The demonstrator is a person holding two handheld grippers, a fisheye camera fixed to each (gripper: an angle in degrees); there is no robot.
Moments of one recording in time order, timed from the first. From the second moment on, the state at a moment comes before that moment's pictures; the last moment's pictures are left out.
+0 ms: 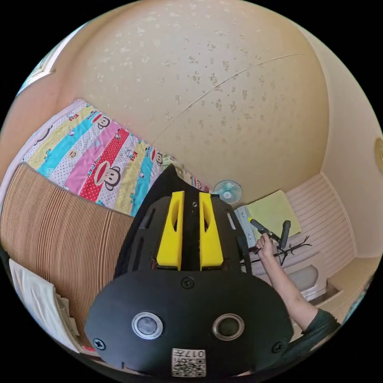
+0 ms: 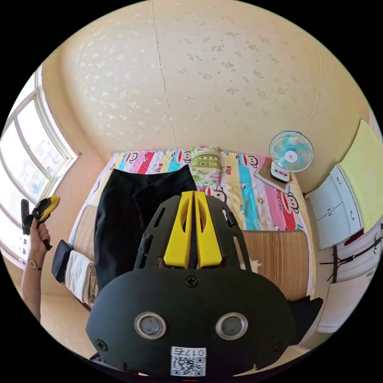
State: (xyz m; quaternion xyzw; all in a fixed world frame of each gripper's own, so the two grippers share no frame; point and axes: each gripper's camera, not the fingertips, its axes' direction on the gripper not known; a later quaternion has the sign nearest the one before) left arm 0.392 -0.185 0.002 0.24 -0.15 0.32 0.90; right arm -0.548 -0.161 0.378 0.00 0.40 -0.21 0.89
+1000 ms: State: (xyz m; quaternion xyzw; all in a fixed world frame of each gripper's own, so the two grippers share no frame) left arm -0.069 -0.030 0.023 -0.05 0.06 0.13 0.99; right arm -0.204 0.319 0.313 -0.23 0.35 0.17 0.89
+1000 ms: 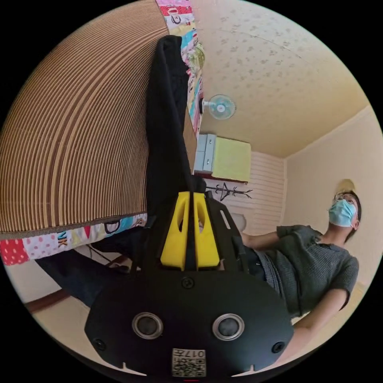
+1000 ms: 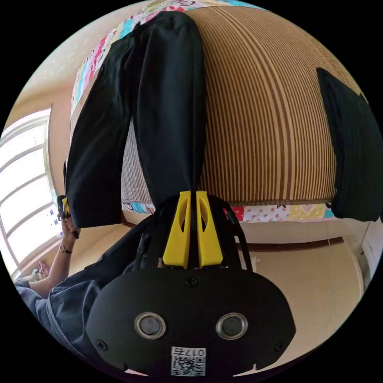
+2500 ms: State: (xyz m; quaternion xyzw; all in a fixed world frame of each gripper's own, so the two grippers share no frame) left arm 0.013 0.051 0.256 -0.17 -0.29 0.20 0.92; right arm -0.136 0.235 0.301 -0.37 0.21 -0.04 0.90
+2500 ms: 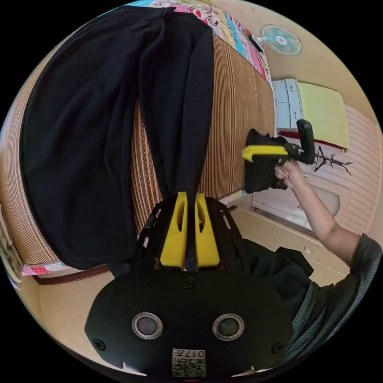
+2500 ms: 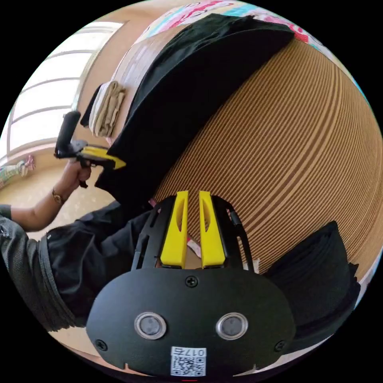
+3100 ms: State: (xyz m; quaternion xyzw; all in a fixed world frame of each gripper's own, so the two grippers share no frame) left arm -0.027 0.081 0.220 -0.15 -0.06 0.23 0.96; right arm -0.175 0.024 0.526 -0.20 0.53 -0.10 0.82
